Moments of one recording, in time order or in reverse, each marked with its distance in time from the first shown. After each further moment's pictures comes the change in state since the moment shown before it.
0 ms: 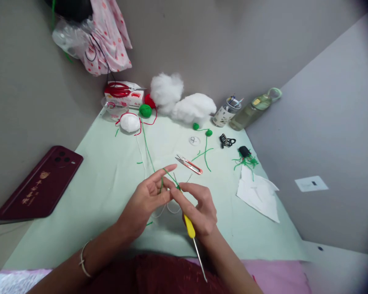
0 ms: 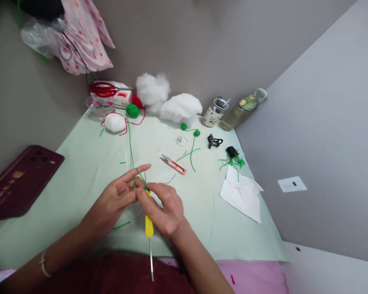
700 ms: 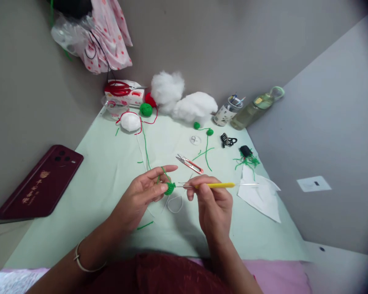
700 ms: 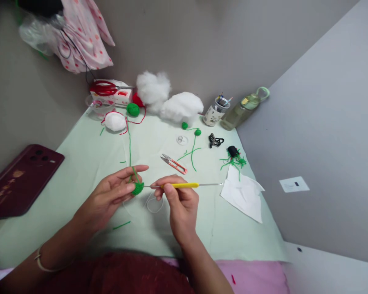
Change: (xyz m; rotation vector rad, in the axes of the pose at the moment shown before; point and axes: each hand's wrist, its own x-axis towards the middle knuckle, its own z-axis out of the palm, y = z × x) left_hand 0.002 0.013 -0.012 -0.077 -0.034 -0.021; right_hand 0.014 0.001 -0.005 0.885 0.157 0.708
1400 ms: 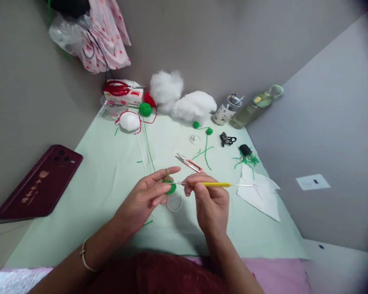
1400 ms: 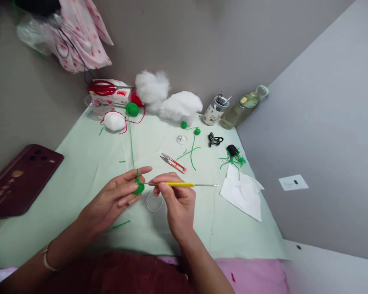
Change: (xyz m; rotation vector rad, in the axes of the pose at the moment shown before) left_hand 0.002 -0.010 0.008 -0.187 -0.042 -0.079; right_hand 0.003 0.000 0.003 -0.218 -0.014 -0.146
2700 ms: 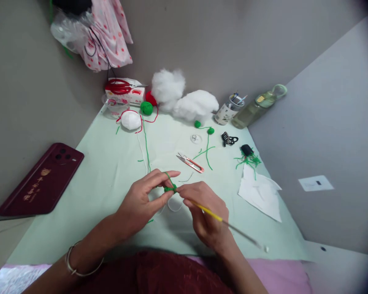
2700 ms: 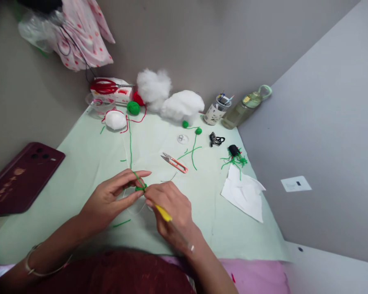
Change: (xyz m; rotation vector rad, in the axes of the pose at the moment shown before) left_hand -0.008 0.008 -0.006 0.777 0.074 0.330; right_hand -0.003 -0.014 -0.014 -0.504 -0.337 -0.401
